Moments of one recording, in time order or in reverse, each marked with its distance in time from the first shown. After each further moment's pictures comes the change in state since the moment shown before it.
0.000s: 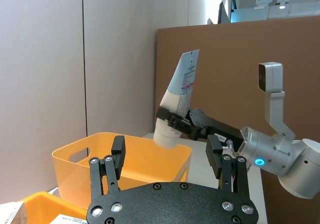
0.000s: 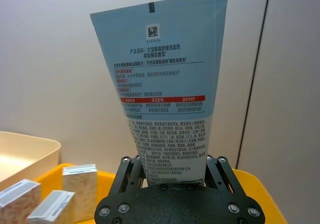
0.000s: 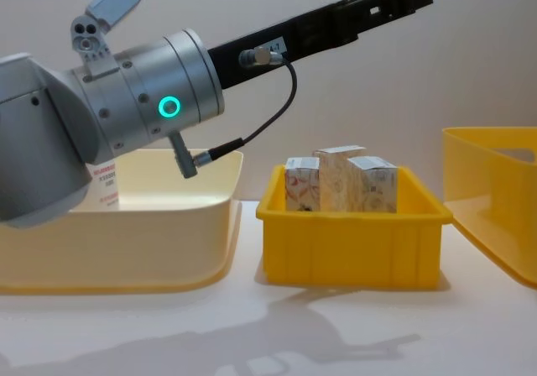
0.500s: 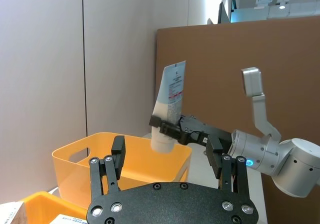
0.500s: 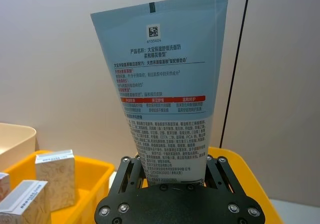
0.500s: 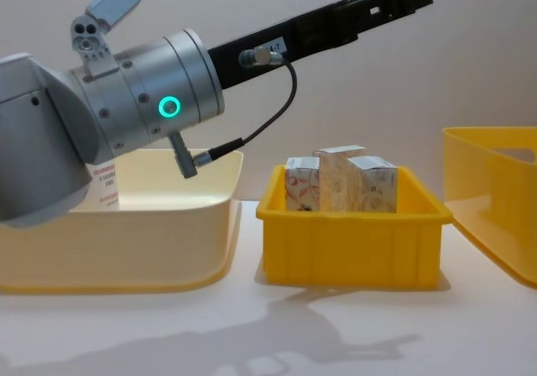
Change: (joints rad) left arm 0.000 0.000 0.000 0.000 0.000 0.000 0.000; right arm 0.033 -0.025 0.017 0.047 -0.029 0.083 -0.041
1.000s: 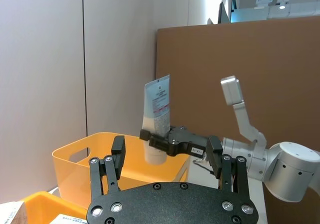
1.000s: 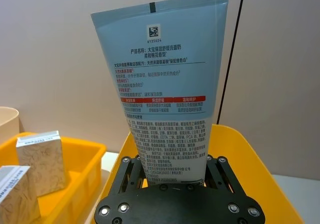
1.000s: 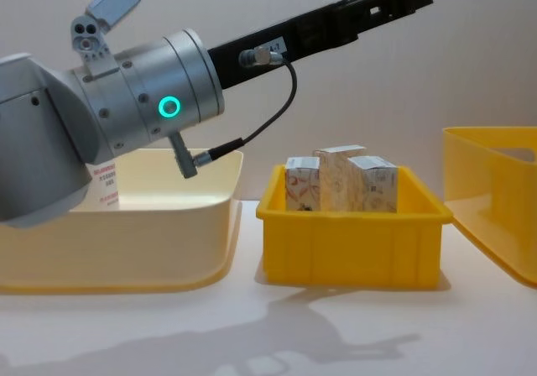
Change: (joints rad) left arm 0.000 0.000 0.000 0.000 0.000 0.000 0.000; right arm 0.043 -0.038 -0.012 0.062 -0.033 0.085 -0.039
